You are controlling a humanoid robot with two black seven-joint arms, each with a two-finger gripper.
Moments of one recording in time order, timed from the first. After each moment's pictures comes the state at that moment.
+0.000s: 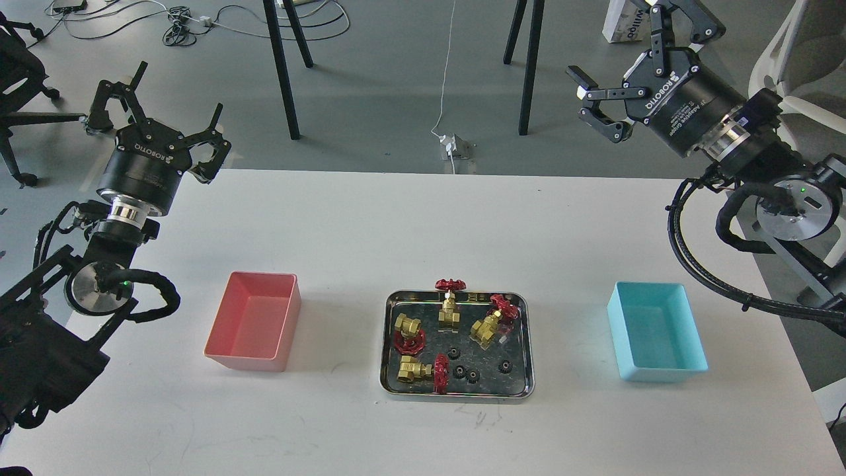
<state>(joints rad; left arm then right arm) -0.44 0.46 -0.98 -1.05 -0.10 -0.49 -0.44 0.76 -0.61 0.78 1.27 -0.02 0.33 0.14</state>
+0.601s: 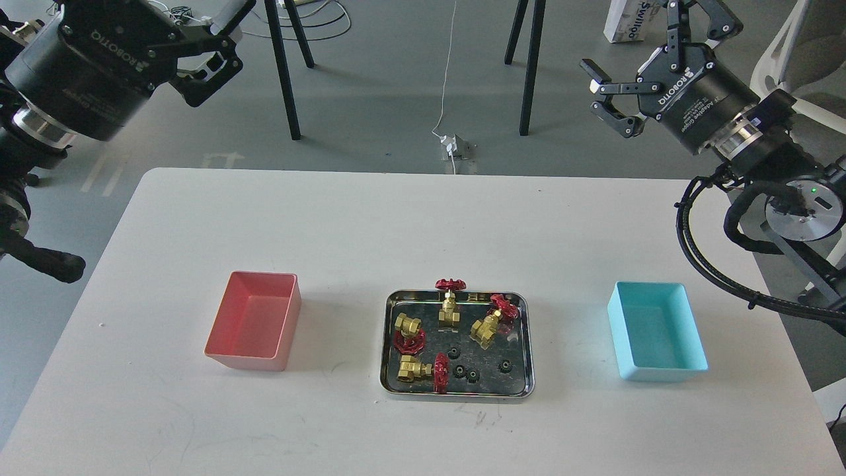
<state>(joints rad) -0.92 1.00 -0.54 -1.56 0.40 -0.49 -0.47 0.72 -0.61 0.85 1.25 -0.02 0.28 0.14</state>
